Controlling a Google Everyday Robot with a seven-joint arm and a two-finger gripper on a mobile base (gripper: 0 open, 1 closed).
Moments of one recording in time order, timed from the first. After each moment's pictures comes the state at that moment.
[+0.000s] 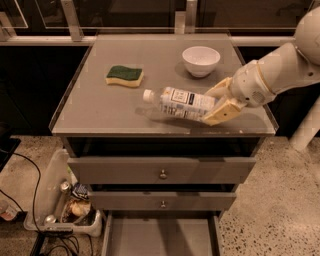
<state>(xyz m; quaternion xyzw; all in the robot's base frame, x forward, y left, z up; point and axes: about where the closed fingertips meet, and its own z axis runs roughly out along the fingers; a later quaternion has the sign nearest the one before) 0.553 -0.141 0.870 -0.60 0.71 0.17 0.32</state>
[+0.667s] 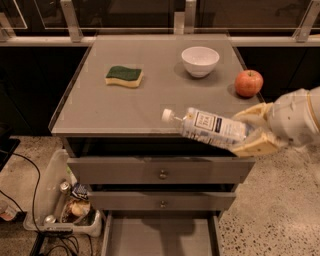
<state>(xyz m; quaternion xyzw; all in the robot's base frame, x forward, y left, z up) 0.454 -0.188 0.875 -0.59 0.71 0.13 0.35</state>
